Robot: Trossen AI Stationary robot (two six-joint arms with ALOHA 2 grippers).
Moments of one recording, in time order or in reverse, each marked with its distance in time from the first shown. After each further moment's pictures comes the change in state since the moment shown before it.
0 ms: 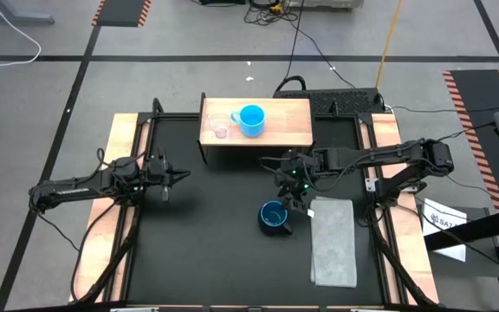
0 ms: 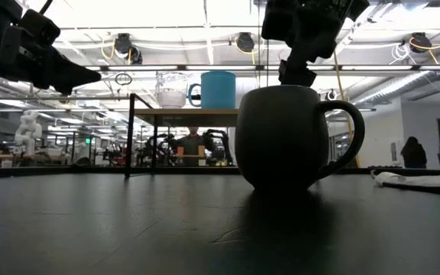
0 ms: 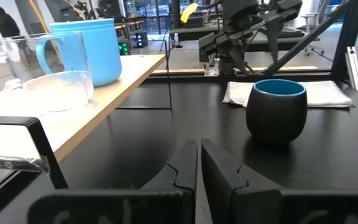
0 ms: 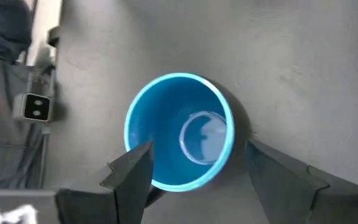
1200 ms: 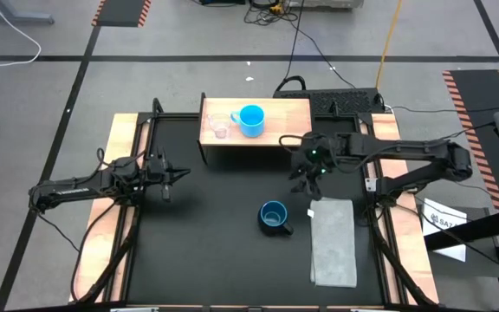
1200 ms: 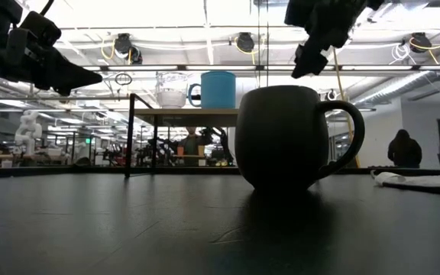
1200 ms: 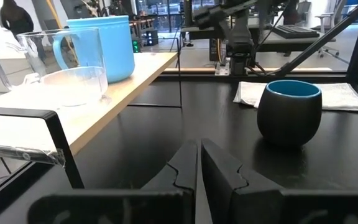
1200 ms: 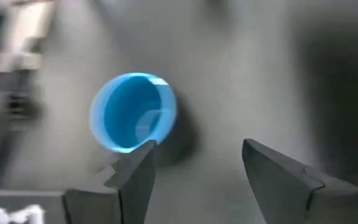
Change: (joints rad) left arm 0.000 0.000 0.000 -0.002 -0.048 -0.016; right arm -0.128 -0.205 -0.032 -0.114 0.012 -0.163
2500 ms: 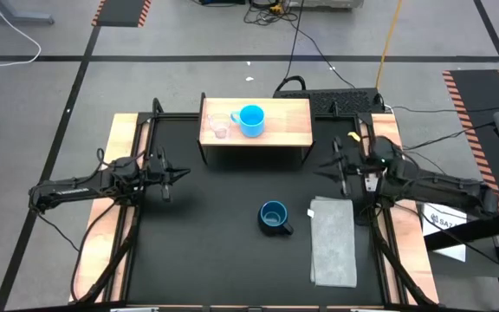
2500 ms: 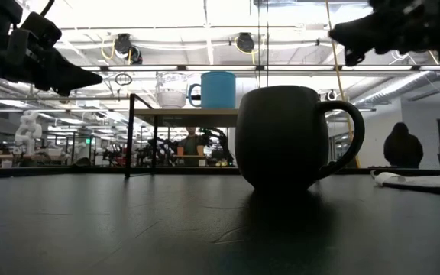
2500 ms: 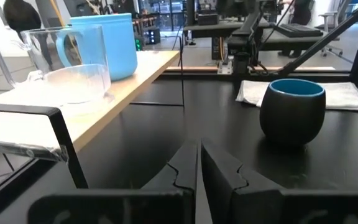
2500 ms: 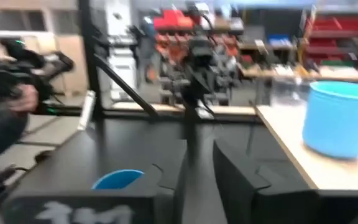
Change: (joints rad) left arm 0.000 0.000 0.000 -0.004 -0.011 -0.003; right arm -0.207 -0.776 -0.747 0.869 -0.123 -0.046
